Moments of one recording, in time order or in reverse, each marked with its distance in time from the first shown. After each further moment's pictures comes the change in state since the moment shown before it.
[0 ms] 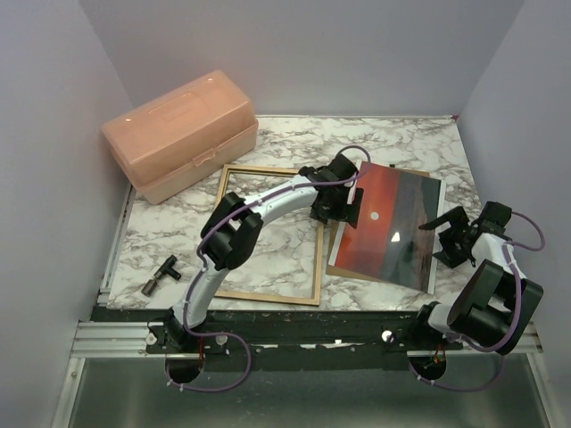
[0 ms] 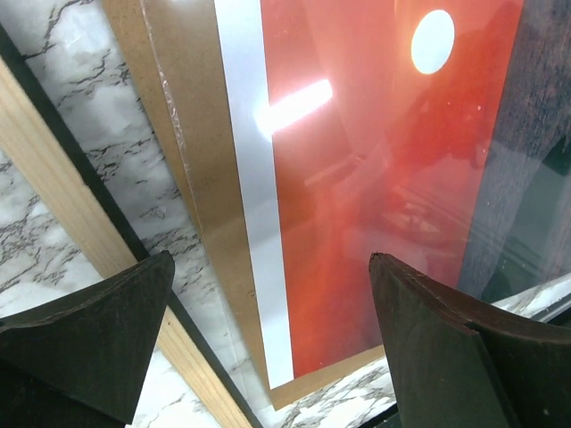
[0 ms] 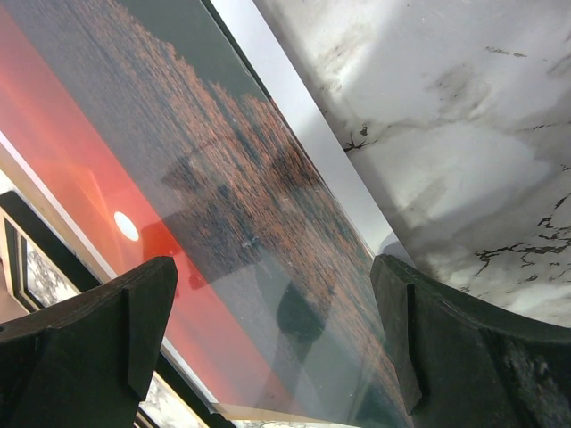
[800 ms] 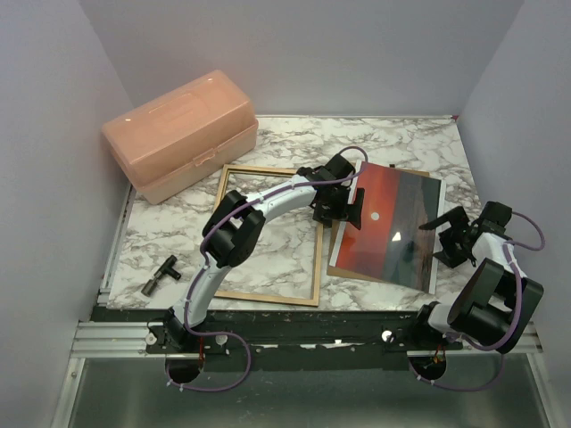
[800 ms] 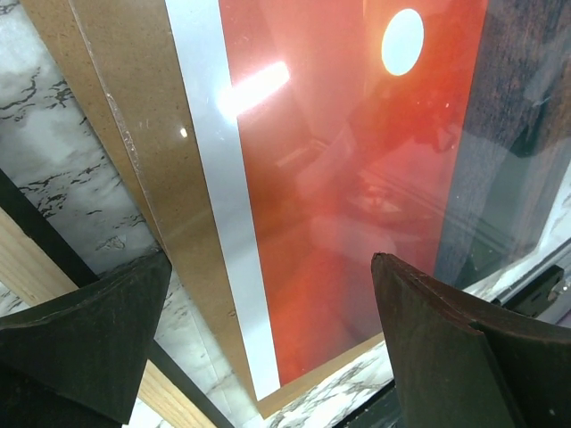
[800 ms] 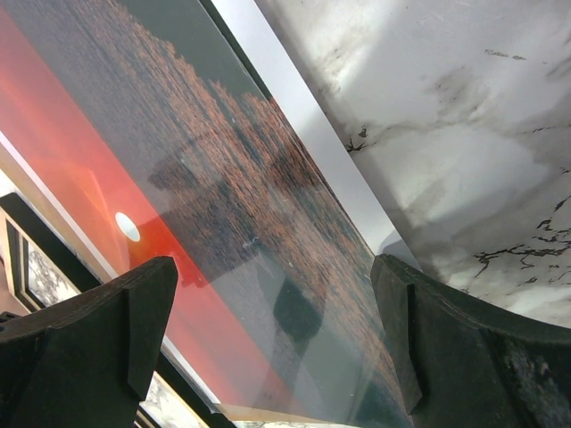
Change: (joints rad) left arm 0.008 0.065 0.038 0.035 0.132 -0.022; right arm 0.000 0.009 0.004 0.000 -0.003 0.000
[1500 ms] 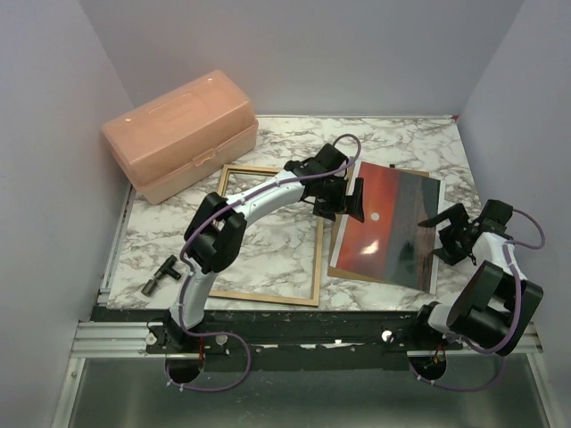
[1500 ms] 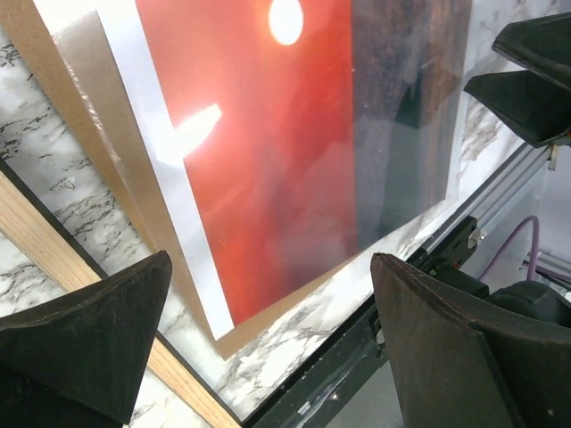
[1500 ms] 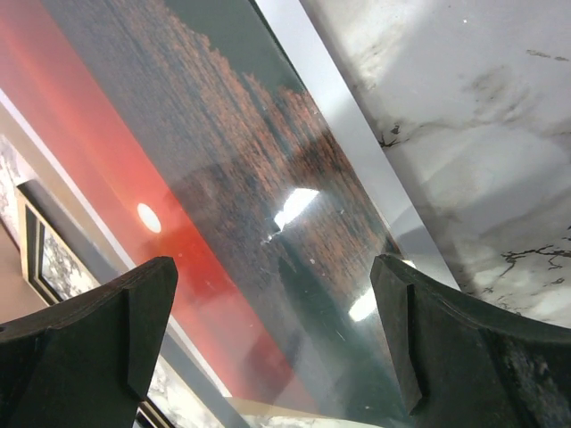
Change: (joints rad) left arm 0.027 -0.158 -0.102 0.054 0.127 -0.030; right arm 0.002 -0.011 0.013 -0.006 -0.026 0.000
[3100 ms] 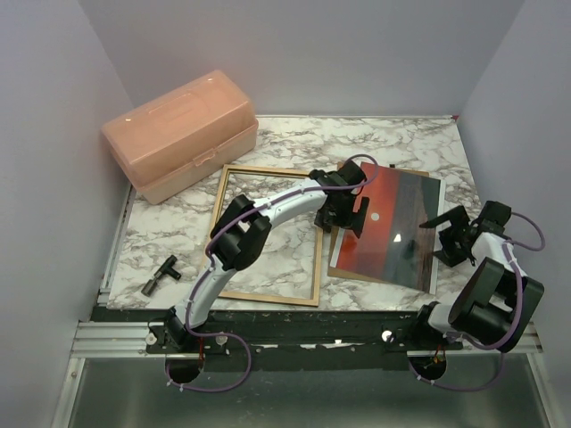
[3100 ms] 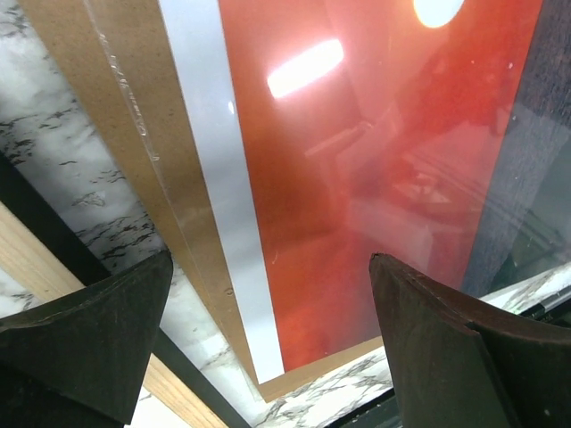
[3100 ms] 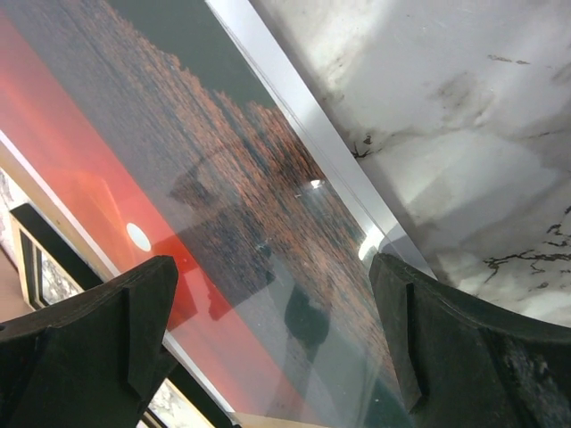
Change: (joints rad) left arm -0.082 0.188 0.185 -0.211 -0.237 0.035; right arm 0.006 0.019 -0.015 0.025 0.062 0.038
